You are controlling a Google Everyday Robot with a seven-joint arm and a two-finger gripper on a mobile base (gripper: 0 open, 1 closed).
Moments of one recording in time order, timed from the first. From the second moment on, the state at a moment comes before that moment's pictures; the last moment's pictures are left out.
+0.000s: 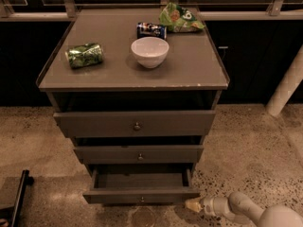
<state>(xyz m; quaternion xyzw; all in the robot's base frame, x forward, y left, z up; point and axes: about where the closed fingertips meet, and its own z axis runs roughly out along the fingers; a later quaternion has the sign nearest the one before) 0.497 -0.222 0.133 -0.19 0.87 0.37 0.26</state>
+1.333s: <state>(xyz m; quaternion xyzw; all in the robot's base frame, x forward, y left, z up) 0.574 -0.216 0.169 -0.27 0.85 0.35 0.30</state>
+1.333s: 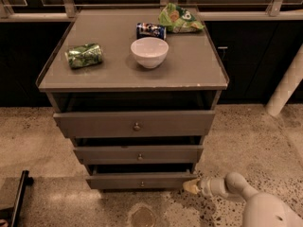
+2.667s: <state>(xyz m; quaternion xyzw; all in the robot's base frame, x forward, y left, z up) 0.630 -0.195 0.193 -0.36 0.80 0.38 0.31</state>
